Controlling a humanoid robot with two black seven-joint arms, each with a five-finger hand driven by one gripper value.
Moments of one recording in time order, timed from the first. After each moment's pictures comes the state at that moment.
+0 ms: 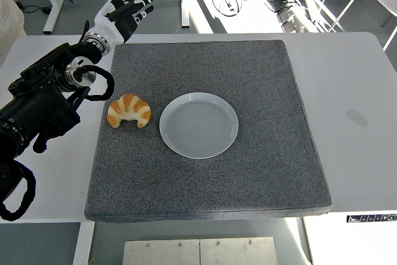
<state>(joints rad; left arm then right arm) -1.13 0.03 -0.58 -0.32 -0.07 -0.25 -0.17 -0.08 0.00 0.00 0.11 -0.06 0.00 0.35</state>
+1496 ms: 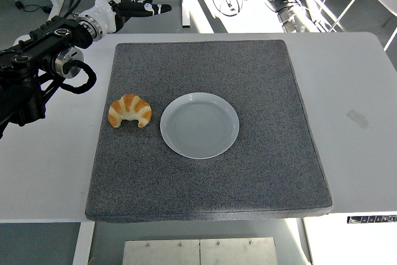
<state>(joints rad) -1.21 0.24 -0.28 -0.65 0.47 0.00 -0.19 -0.08 0.00 0.00 0.11 -0.06 0.00 0.35</state>
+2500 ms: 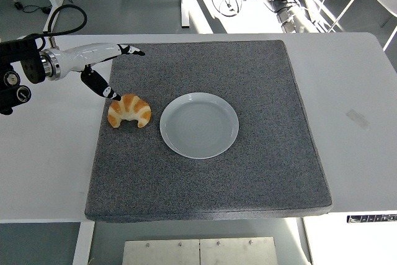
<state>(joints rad) -1.37 0.63 0.30 -1.14 0.96 0.07 -0.23 -0.08 0.00 0.00 0.11 -0.06 0.00 0.35</state>
